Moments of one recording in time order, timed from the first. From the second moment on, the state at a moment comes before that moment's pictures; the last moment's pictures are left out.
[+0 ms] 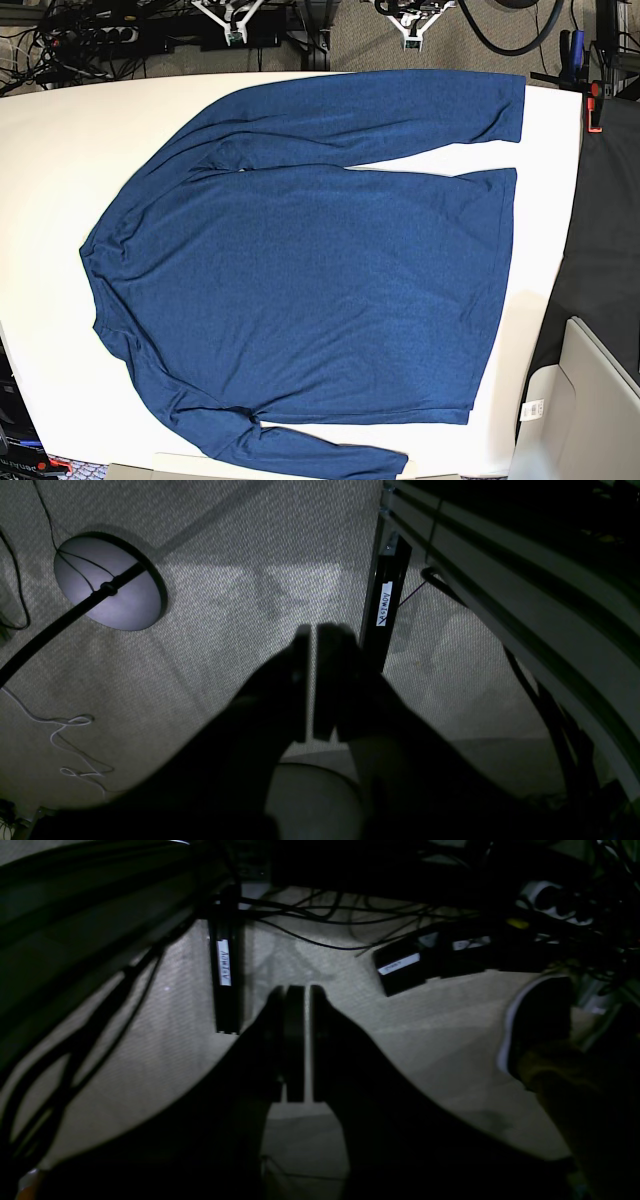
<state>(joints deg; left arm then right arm) 3.1 0.2 -5.9 6.3 2.6 -1.0 1.3 -8.0 -0.8 1.5 14.1 -11.0 -1.2 -0.6</state>
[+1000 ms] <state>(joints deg) 5.7 -2.1 -5.9 6.6 2.6 -1.2 1.1 -10.9 2.1 1.5 14.5 -11.0 -1.2 -0.7</state>
